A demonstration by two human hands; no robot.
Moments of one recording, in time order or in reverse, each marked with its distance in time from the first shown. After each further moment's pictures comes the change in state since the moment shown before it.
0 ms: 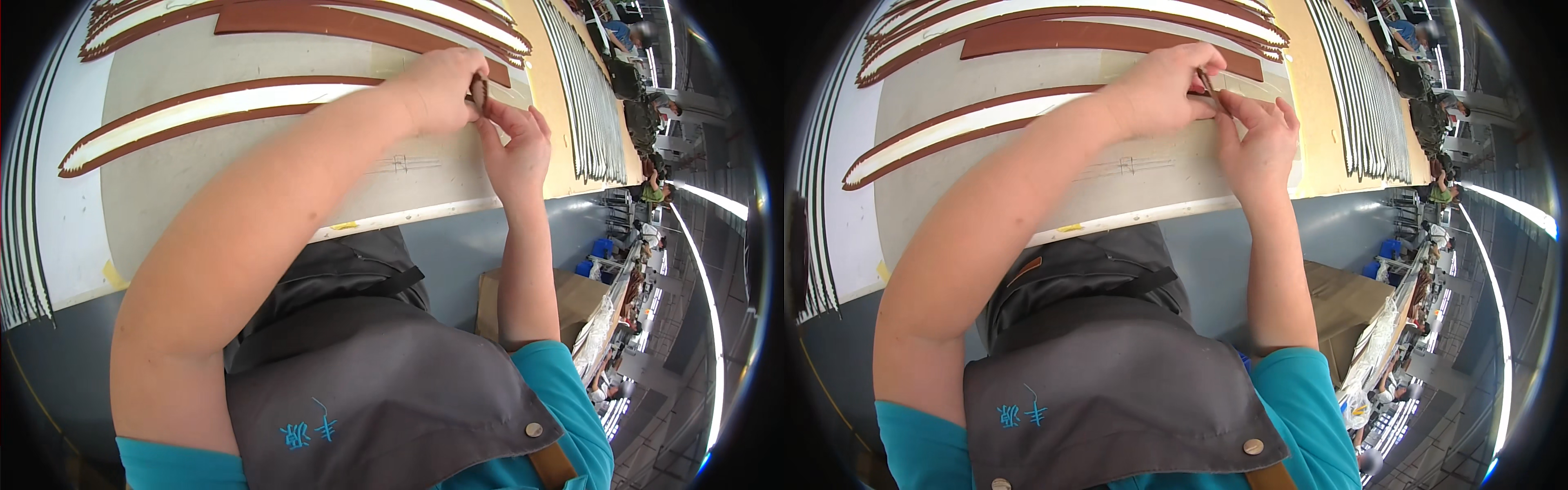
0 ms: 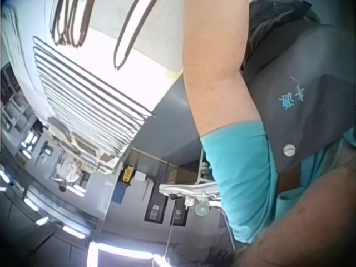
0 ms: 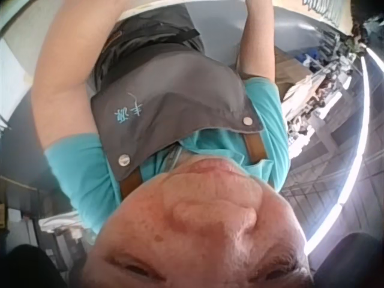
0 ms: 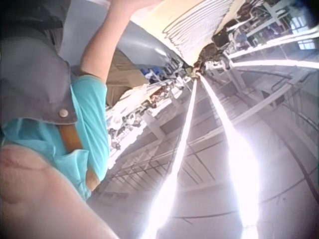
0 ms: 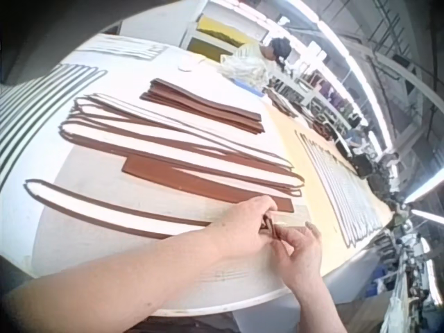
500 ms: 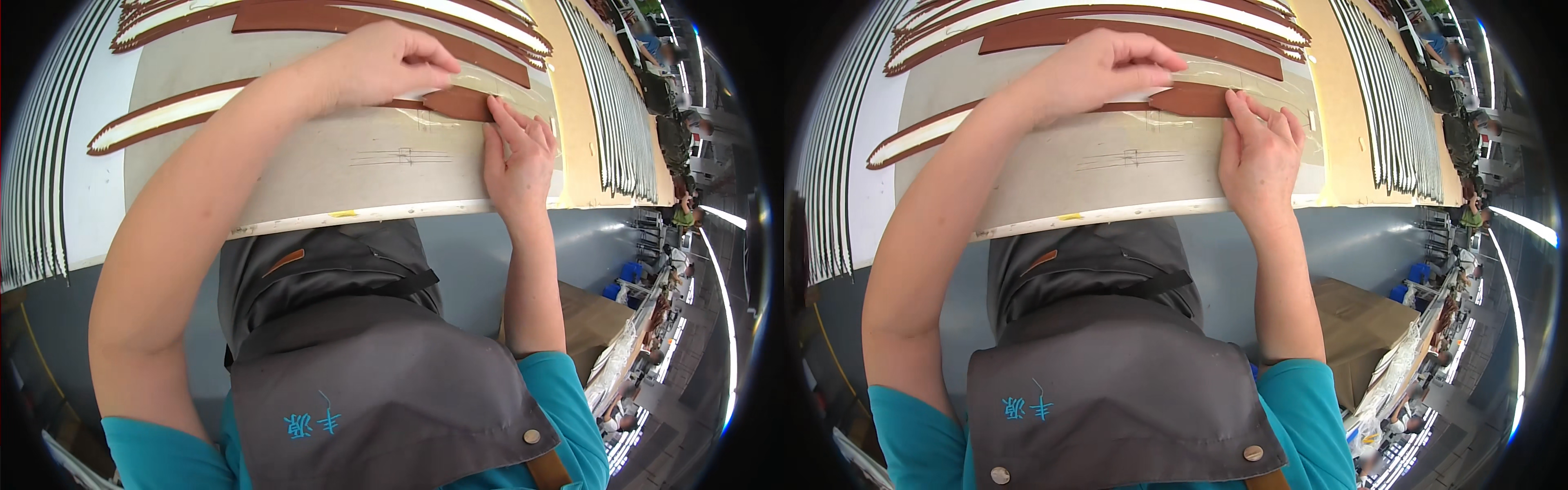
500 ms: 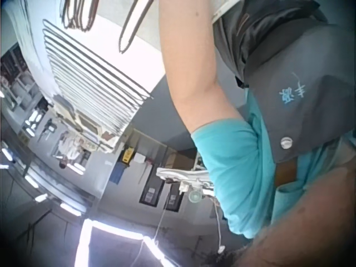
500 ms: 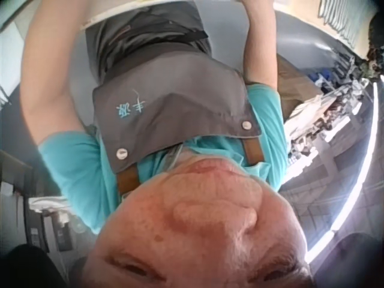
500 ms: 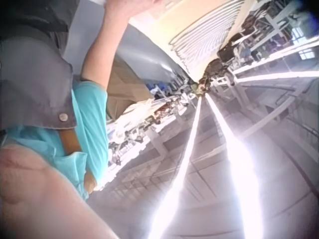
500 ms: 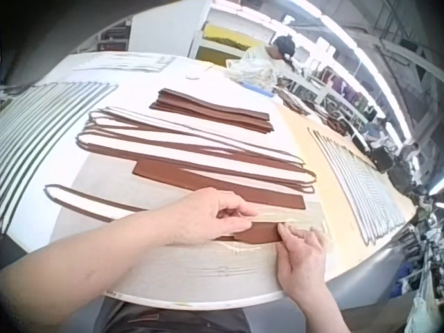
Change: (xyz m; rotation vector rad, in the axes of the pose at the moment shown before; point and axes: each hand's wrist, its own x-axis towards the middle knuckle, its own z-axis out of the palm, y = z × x) left_hand -0.038 -0.001 -0.059 -0.106 -0.083 -0.121; right_hand -0.019 0.005 0.011 -0.062 0.071 -0.164
